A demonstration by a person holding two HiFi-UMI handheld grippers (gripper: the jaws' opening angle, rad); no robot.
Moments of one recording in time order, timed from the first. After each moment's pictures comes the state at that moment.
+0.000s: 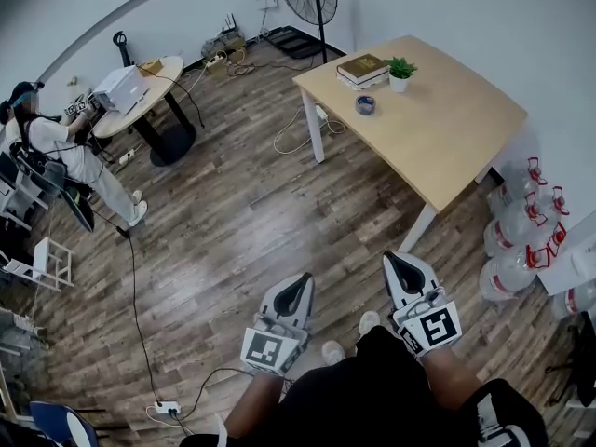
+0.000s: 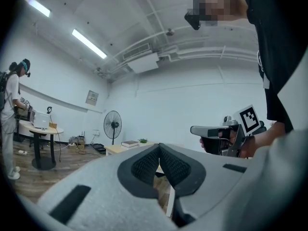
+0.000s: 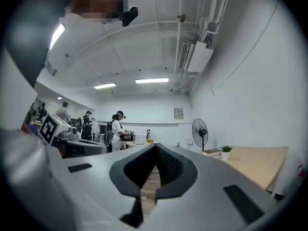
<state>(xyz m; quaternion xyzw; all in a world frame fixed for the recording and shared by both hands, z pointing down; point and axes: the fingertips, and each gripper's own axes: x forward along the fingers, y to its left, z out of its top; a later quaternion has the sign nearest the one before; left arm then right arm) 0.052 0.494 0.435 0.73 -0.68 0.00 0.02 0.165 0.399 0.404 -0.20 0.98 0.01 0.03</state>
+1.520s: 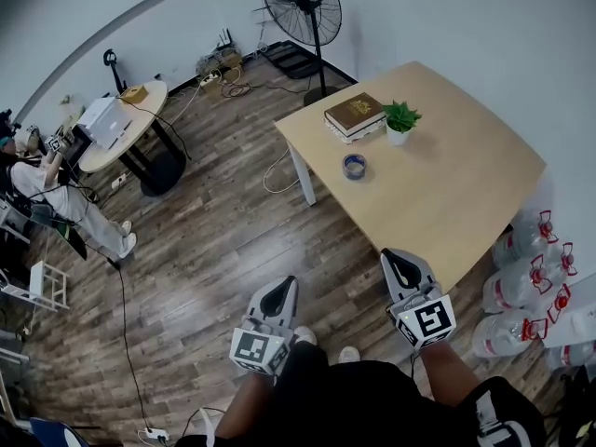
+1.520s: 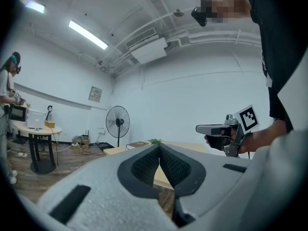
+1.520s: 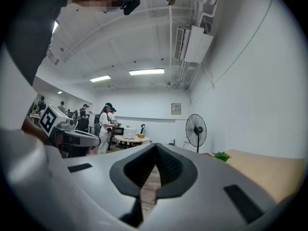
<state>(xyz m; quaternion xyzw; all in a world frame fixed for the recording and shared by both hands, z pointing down) -0.041 0.180 0.446 0.70 -0.71 0.01 0.04 0.092 0.053 0.422 -0.20 0.98 0.02 0.00</state>
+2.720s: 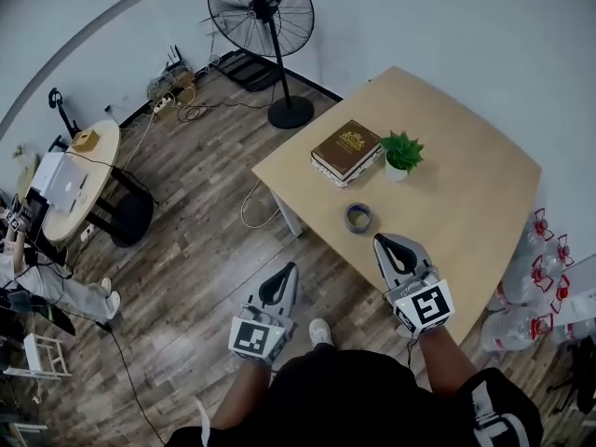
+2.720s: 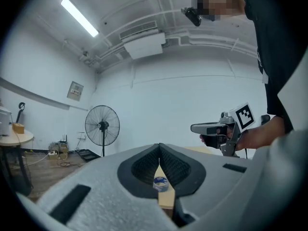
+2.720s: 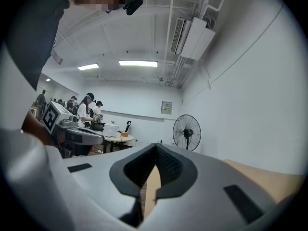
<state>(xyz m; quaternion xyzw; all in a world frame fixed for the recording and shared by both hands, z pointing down) -0.228 -0.045 0.415 0.77 -0.63 0.02 0.01 -0.091 -0.138 0.392 -0.26 0.96 0.05 -0.01</state>
